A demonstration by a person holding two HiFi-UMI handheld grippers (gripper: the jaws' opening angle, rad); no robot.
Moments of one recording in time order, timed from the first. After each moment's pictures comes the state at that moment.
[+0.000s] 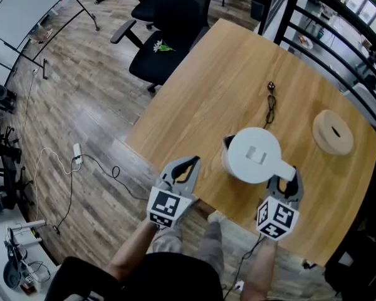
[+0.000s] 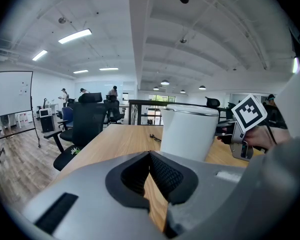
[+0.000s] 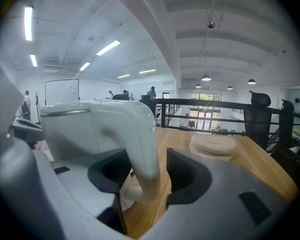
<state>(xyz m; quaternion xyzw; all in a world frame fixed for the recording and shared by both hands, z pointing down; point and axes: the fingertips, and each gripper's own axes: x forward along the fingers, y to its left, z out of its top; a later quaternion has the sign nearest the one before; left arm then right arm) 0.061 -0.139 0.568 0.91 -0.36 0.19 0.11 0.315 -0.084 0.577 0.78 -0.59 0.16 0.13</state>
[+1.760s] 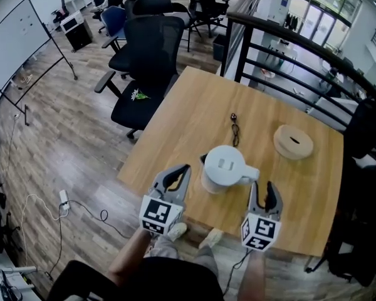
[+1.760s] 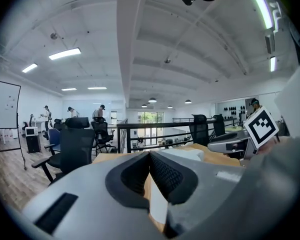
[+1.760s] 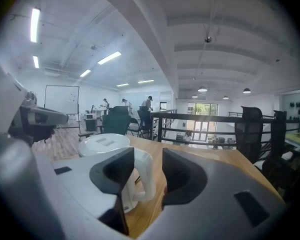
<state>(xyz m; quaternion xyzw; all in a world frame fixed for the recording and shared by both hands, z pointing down) 0.077 -0.133 0.433 0.95 -0.31 0.10 0.04 0.286 -0.026 0.470 0.80 -0.58 0.11 0.11</state>
